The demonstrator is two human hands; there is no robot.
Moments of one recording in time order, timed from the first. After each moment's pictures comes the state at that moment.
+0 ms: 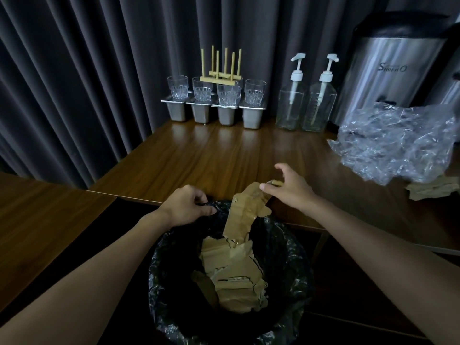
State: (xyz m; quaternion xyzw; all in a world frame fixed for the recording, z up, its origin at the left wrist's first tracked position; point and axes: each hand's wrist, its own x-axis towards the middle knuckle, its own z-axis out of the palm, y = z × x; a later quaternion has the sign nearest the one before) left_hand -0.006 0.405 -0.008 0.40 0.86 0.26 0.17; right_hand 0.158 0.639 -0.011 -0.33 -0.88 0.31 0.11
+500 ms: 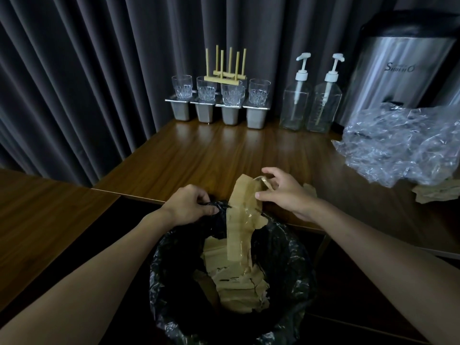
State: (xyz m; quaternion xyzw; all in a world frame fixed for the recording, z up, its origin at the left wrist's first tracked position) left_hand -0.005 0.405 -0.005 0.40 0.86 0.26 0.18; right_hand 0.152 0.621 -0.010 -0.22 -0.81 0.52 0.11
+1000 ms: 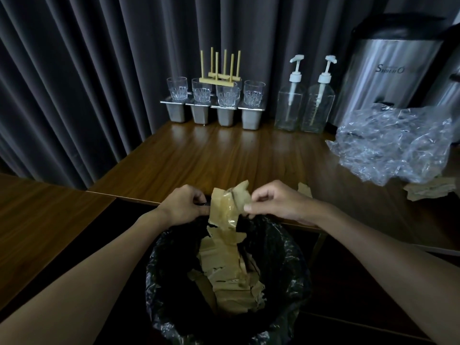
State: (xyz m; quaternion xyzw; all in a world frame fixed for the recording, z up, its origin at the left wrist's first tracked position) left_hand -0.011 0.406 -0.011 0.42 0.86 0.25 0.16; right_hand 0.180 0.597 0.017 -0.03 -0.87 0.50 0.01
